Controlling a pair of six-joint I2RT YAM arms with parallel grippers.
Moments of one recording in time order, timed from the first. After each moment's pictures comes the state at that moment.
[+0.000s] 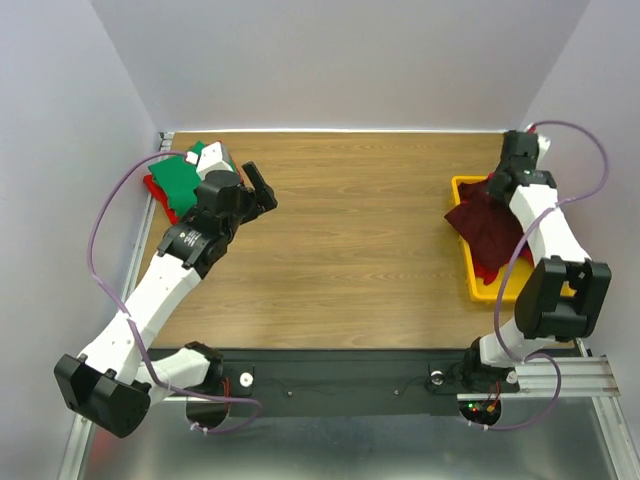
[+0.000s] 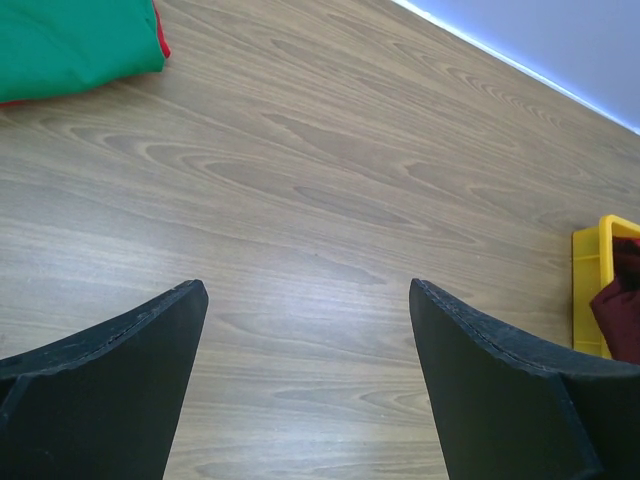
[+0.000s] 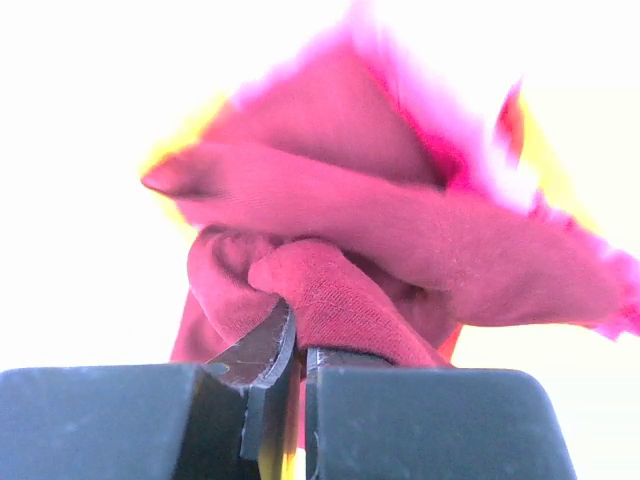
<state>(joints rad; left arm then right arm) -0.46 1.06 1.09 -0.46 -0.33 -0.64 -0.12 1.56 1.30 -0.55 0.38 0.34</state>
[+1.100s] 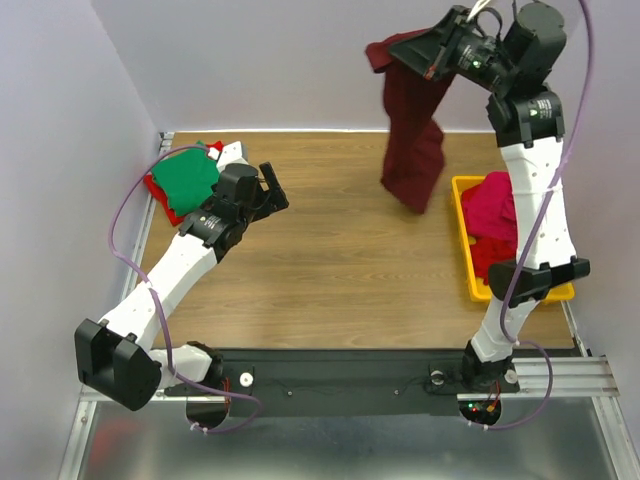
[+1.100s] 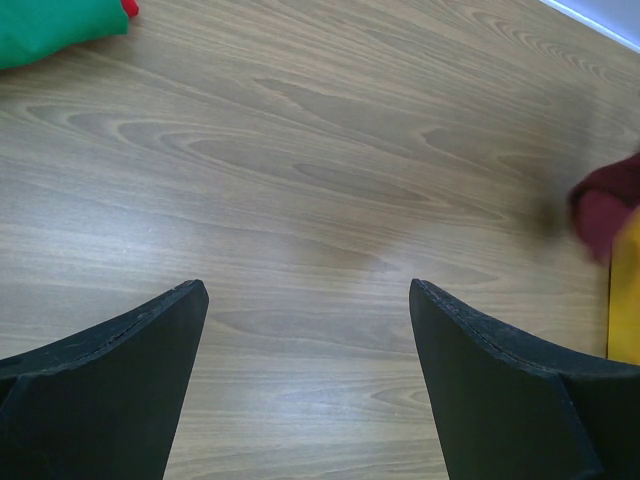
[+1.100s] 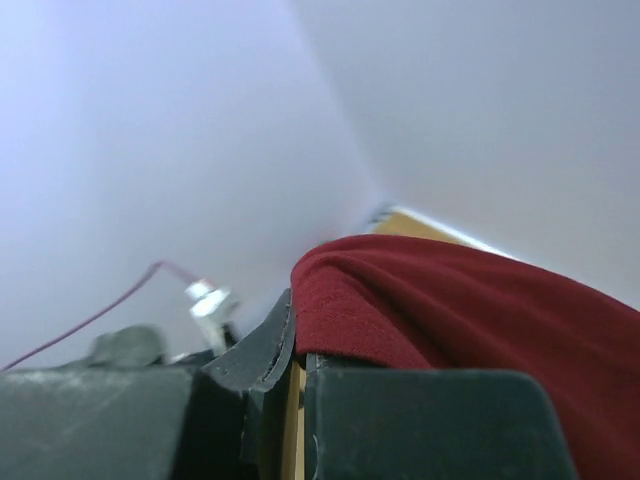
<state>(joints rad) -0.46 1.22 1.10 -0.42 -0.28 -0.63 0.19 1.83 2.50 -0.48 -0.67 0.53</state>
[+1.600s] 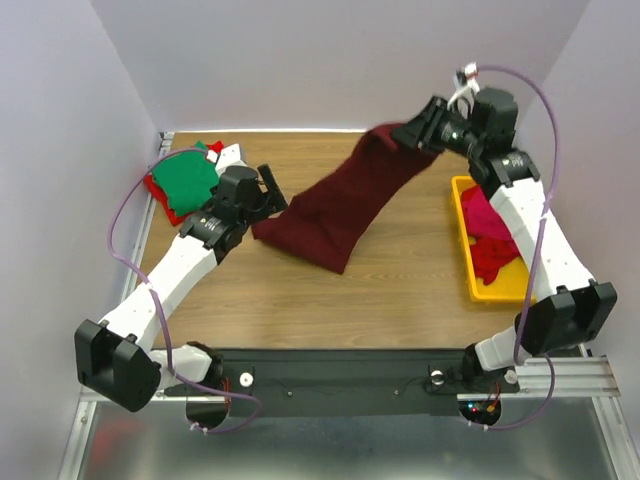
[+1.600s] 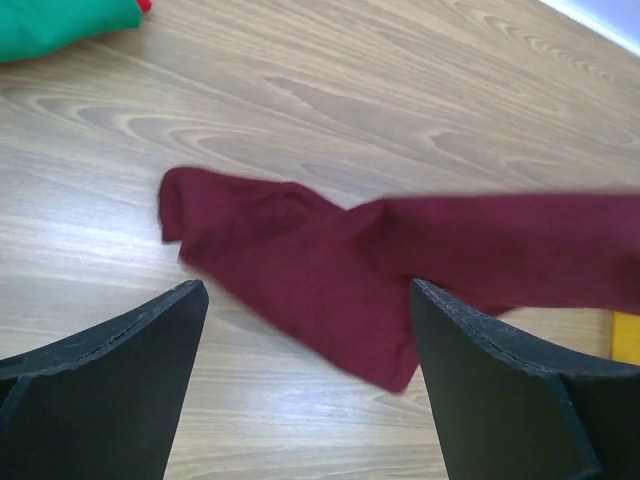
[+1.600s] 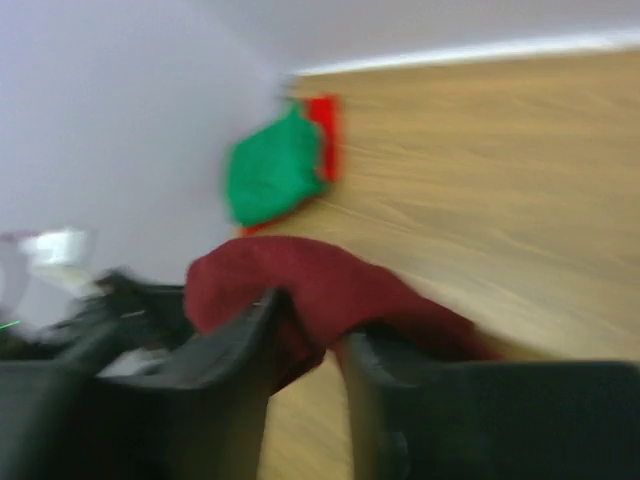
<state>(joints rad) -0.46 1.21 1.09 -0.42 -0.30 -0.65 0.22 1.50 1.68 -0.34 -0.49 0.62</state>
